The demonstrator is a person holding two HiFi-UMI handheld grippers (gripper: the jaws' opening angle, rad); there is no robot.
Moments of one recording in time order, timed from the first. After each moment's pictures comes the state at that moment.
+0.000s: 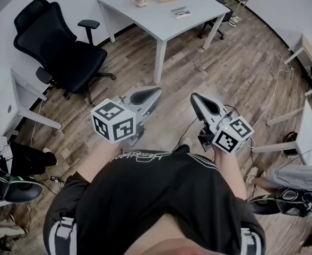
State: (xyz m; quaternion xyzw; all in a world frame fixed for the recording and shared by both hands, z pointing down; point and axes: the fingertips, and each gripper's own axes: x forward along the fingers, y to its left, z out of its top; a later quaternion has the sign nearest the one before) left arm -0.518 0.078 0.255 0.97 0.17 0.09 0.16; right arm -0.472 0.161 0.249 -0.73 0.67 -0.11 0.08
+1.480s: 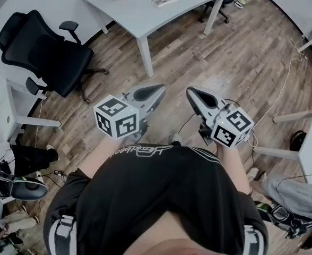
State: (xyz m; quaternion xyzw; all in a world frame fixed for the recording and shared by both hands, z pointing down) left arm -0.287 0.157 0.311 0.96 0.16 0.15 0.18; right arm -0.254 0.214 0.304 -0.70 0.69 -0.15 0.08
